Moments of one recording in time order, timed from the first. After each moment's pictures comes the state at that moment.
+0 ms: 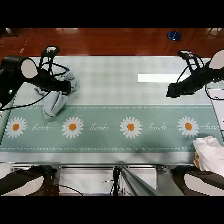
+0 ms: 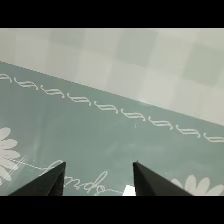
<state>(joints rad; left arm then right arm) -0.23 -1.26 1.20 1.56 -1.14 -1.58 0.01 -1.30 1.27 -1.39 1.36 1.35</state>
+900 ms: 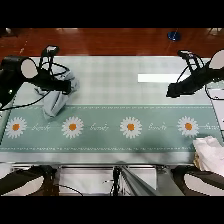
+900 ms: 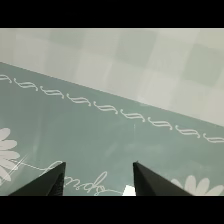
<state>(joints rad) -0.23 -1.26 1.20 1.56 -1.13 -1.59 0.01 -1.30 1.27 -1.39 1.36 1.35</state>
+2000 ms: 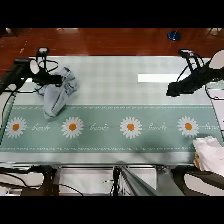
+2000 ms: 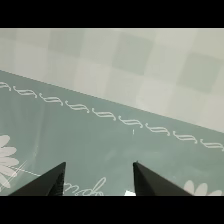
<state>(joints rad) -0.02 -1.62 1.32 1.64 -0.88 -1.56 0.01 -1.30 1.27 -1.39 1.34 1.36</state>
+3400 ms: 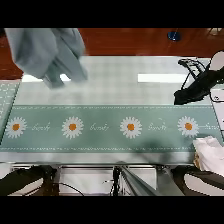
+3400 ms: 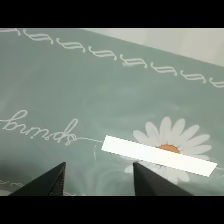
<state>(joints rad) -0.39 -1.22 2.03 1.69 -1.25 -1.48 0.01 -1.30 1.27 -1.55 1.54 1.38</state>
